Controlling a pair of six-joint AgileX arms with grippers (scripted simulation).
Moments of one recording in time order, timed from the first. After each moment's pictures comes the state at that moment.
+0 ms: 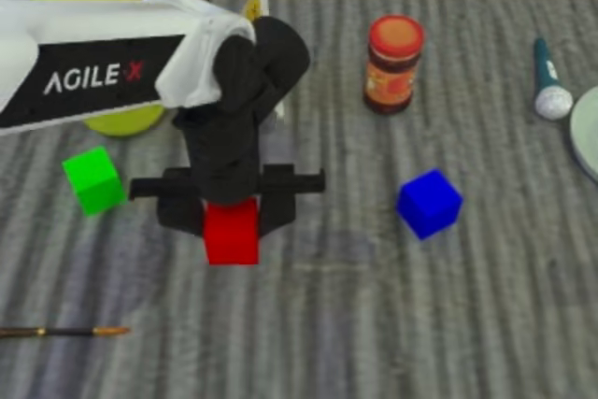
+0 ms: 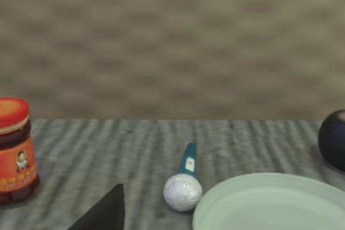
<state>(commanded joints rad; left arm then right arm) -0.60 2.01 1.41 -0.96 -0.01 -0.60 0.00 0.00 0.00 0.00 0.00 0.00</state>
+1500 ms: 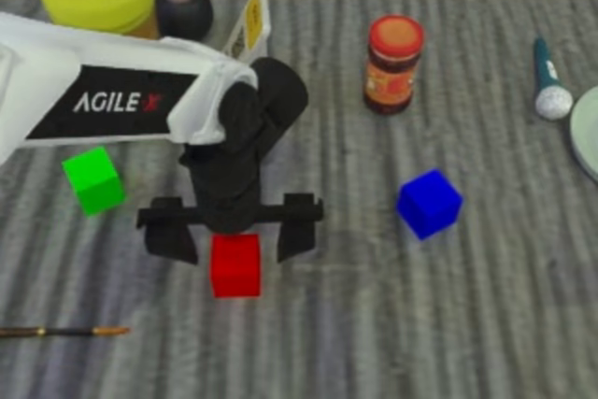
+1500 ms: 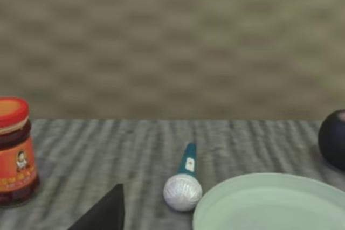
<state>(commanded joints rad) -0.60 2.05 1.31 -0.81 -0.01 -0.61 0.00 0.00 0.00 0.00 0.00 0.00</state>
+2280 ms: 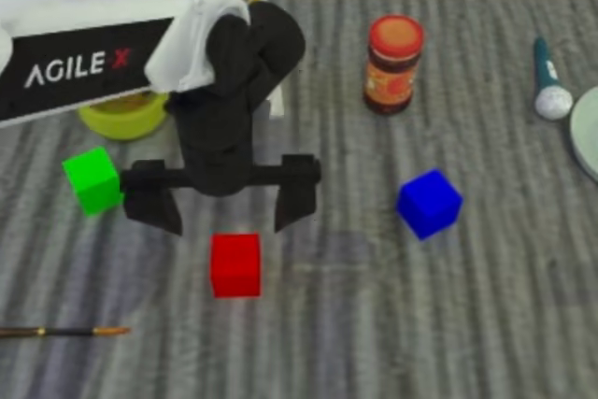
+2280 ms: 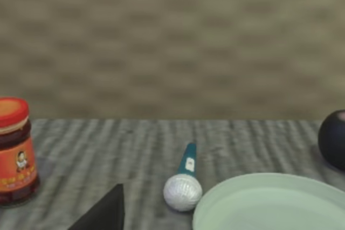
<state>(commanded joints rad) -0.59 1.97 1.45 -1.04 -0.01 -0.61 0.00 0.00 0.00 0.00 0.00 0.00</state>
